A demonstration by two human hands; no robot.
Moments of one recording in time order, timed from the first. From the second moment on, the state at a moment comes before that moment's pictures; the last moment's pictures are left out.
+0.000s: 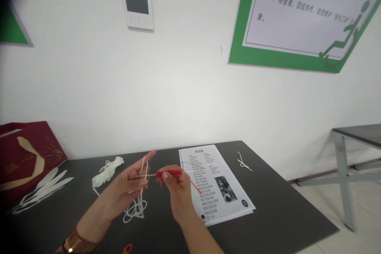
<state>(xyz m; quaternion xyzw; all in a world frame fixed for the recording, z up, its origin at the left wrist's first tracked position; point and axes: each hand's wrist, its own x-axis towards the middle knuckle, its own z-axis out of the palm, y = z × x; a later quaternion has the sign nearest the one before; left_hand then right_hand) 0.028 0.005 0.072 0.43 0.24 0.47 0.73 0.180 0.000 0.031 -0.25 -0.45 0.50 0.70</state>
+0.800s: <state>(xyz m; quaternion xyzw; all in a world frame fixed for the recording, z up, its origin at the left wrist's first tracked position) 0.051 0.004 0.067 0.48 0.35 0.59 0.54 0.183 0.005 0.032 -0.28 -0.36 0.50 0.74</state>
